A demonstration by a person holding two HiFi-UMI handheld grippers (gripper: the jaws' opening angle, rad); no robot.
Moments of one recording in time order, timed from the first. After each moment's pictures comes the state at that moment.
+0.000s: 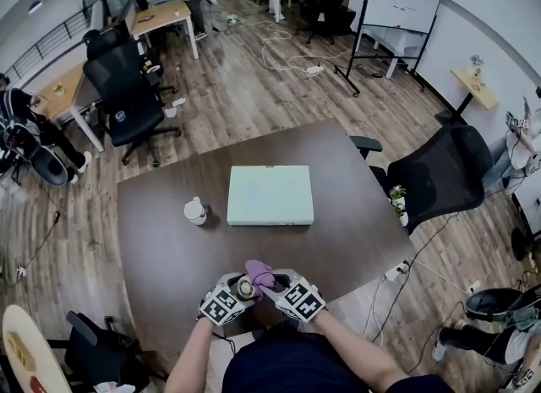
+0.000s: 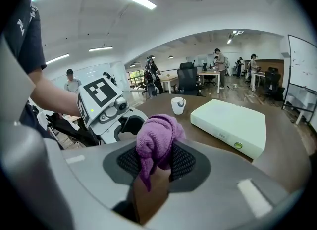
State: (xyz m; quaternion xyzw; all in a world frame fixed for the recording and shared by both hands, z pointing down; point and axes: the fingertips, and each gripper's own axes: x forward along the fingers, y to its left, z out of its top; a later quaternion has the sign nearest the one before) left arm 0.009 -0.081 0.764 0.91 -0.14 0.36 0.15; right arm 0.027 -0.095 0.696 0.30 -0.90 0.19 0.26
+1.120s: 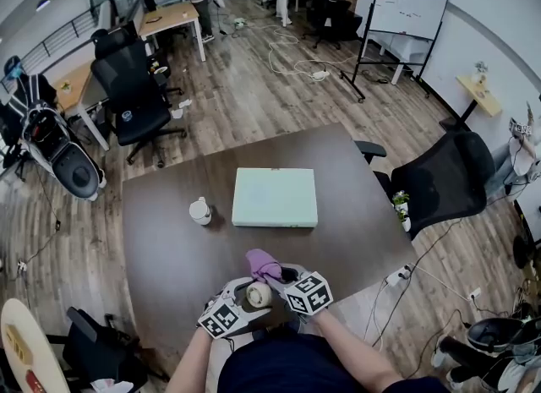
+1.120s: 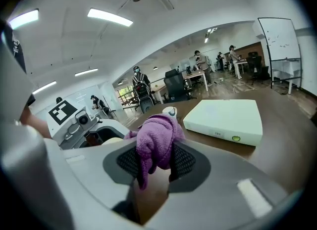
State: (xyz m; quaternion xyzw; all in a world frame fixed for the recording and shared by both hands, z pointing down) left arm 0.035 -0.049 0.684 0.96 -0.10 0.26 0.04; right arm 0.041 -0.119 0.671 0.35 -0.88 0.28 0.16
